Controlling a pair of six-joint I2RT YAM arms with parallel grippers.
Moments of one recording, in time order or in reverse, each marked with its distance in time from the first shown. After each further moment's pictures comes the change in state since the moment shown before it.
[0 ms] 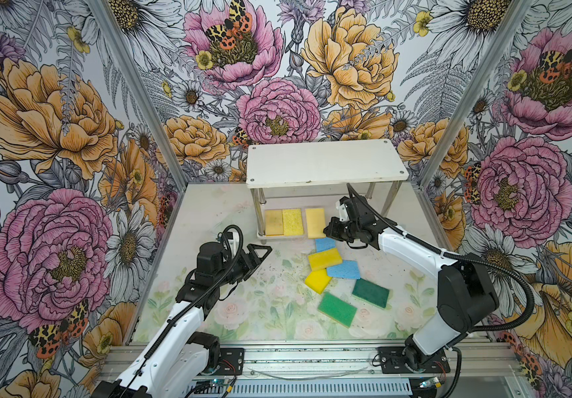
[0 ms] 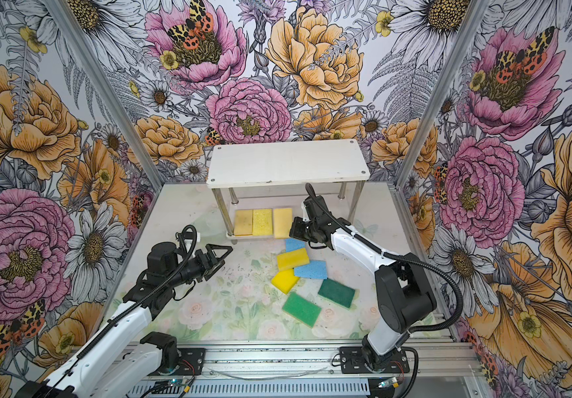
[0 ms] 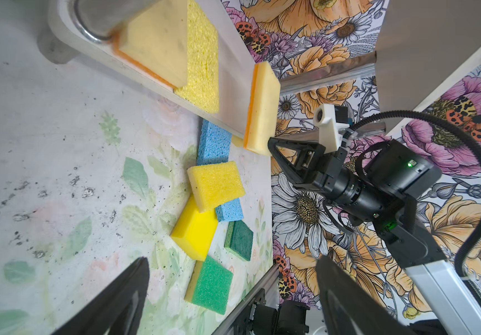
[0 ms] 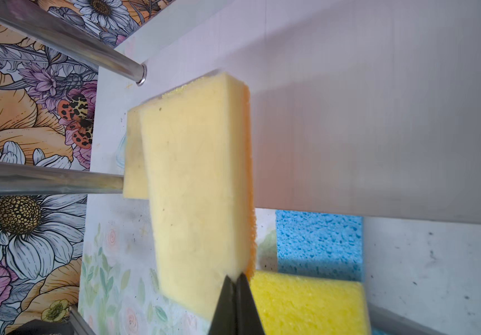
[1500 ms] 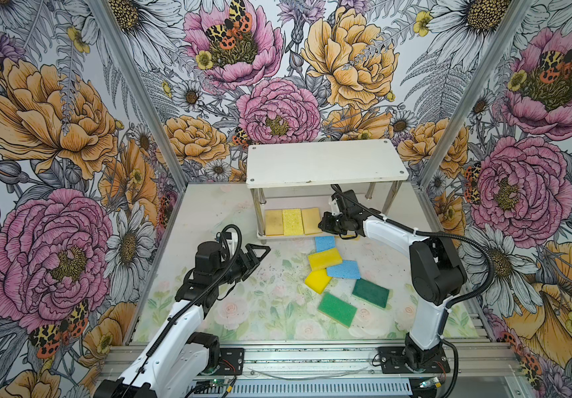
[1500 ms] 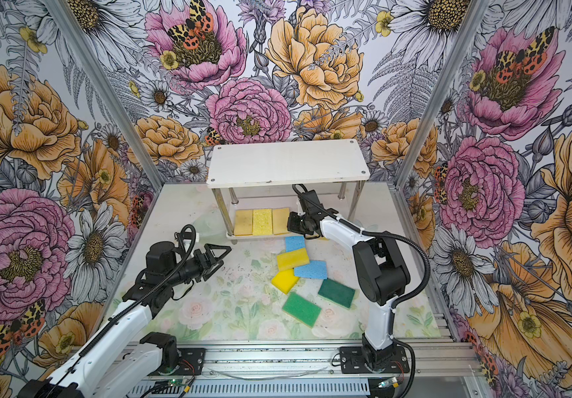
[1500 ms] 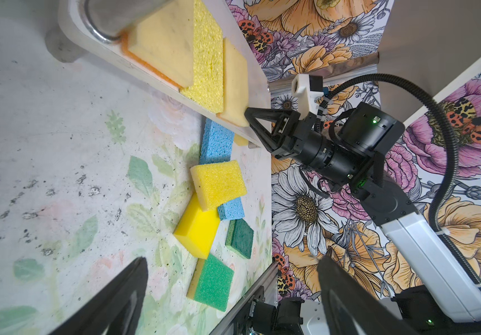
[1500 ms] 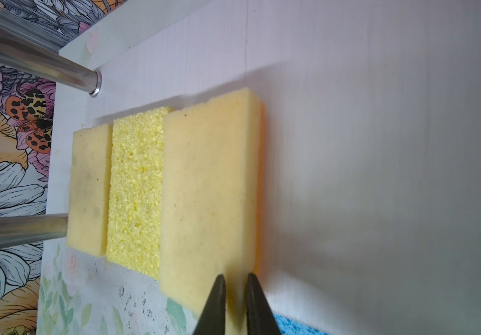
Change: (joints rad) left arm 0.046 0.015 -0.001 -0.006 0.046 0.012; right arm -0.028 0.236 0.171 0.000 -0.002 -0.074
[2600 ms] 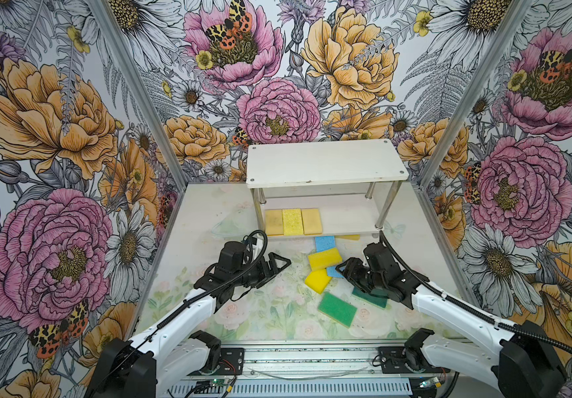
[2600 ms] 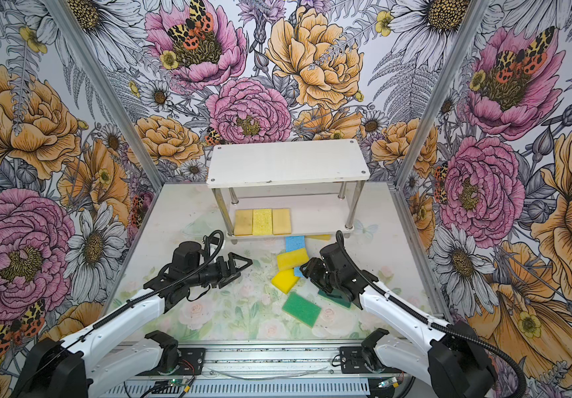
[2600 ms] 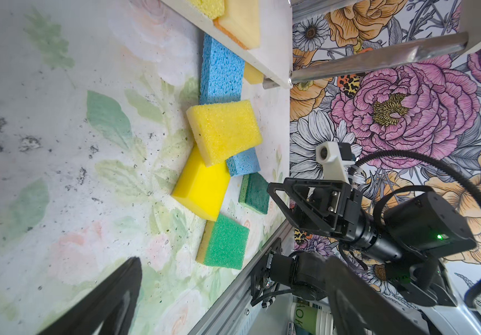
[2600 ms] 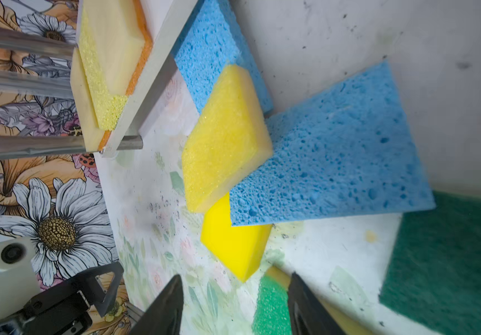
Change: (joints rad) left arm -0.246 0.180 0.022 0.039 -0.046 0.043; right arm 0.142 -0.812 -0.811 0.076 0.099 0.608
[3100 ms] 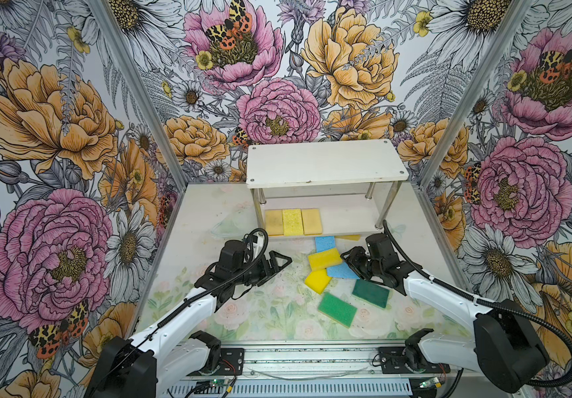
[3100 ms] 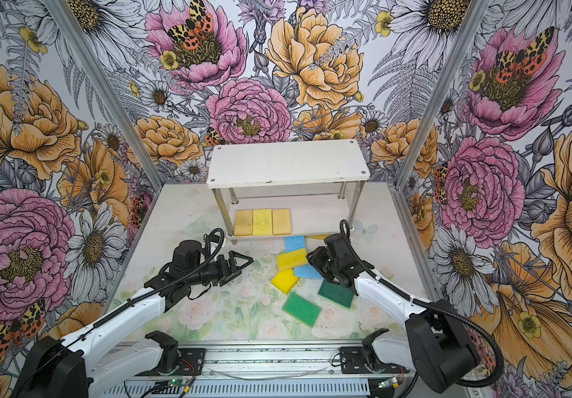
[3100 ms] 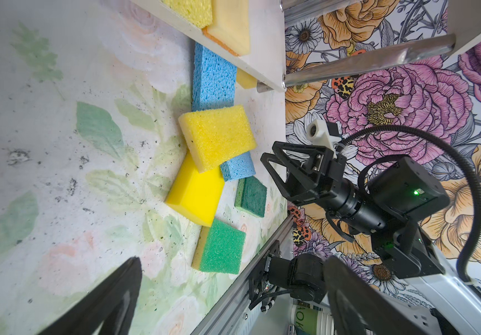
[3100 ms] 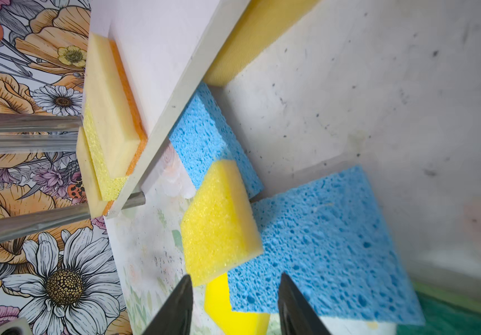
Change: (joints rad) left arm 0.001 0.000 0.011 0.014 0.000 0.000; right arm -0.152 0.191 0.078 0.119 -0.027 -0.060
